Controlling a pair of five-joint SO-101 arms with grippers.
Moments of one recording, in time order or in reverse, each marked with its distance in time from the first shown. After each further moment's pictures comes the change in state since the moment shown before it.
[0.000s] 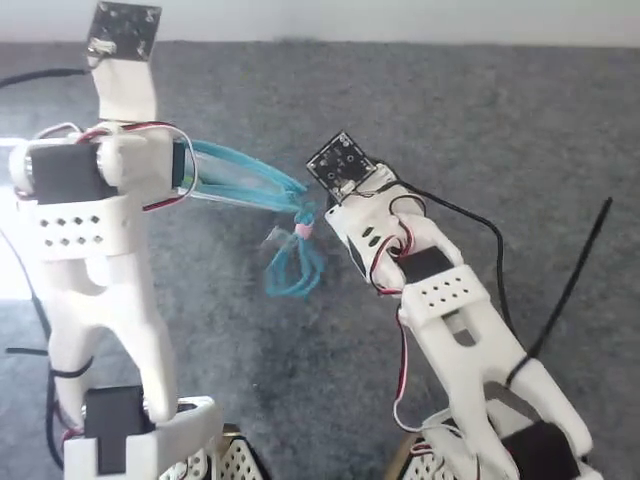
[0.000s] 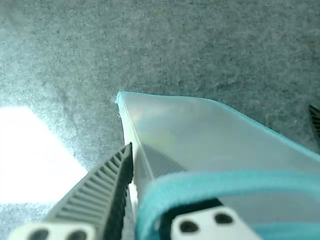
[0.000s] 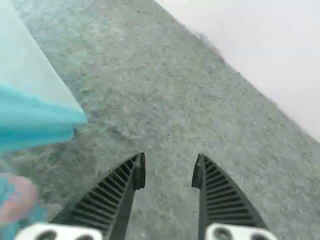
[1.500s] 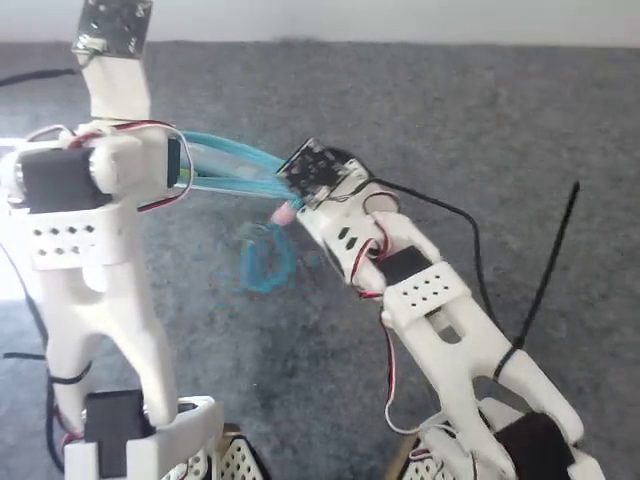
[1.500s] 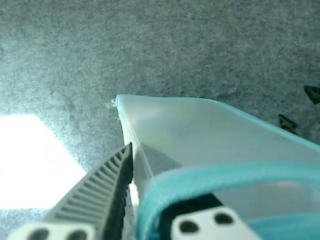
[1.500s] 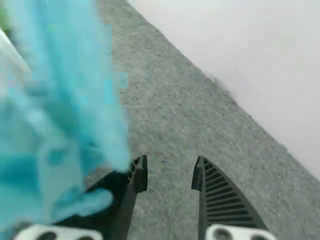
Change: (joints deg) left arm -0.1 -1.0 -1.3 0.1 0.0; right arm -4.6 1.1 -2.5 -4.3 0.1
